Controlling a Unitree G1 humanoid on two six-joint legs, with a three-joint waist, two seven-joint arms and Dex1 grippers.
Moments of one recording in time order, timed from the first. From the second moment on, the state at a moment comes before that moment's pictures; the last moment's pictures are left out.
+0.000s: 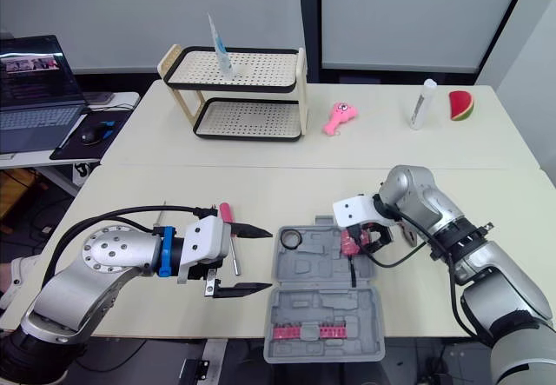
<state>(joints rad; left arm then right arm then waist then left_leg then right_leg) -0.20 0.85 -0.13 -0.48 -0.35 0.39 -1.10 -0.88 -0.63 0.58 0.27 -0.30 0.23 1.45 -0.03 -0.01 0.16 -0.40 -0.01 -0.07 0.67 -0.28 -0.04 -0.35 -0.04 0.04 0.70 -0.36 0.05</state>
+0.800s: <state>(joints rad) -0.20 0.83 -0.13 -0.47 -0.39 0.40 -1.09 -0.66 -0.71 0.39 0.09 -0.08 0.32 1.37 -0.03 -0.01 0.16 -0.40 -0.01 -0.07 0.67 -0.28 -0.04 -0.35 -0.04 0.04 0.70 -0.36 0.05</state>
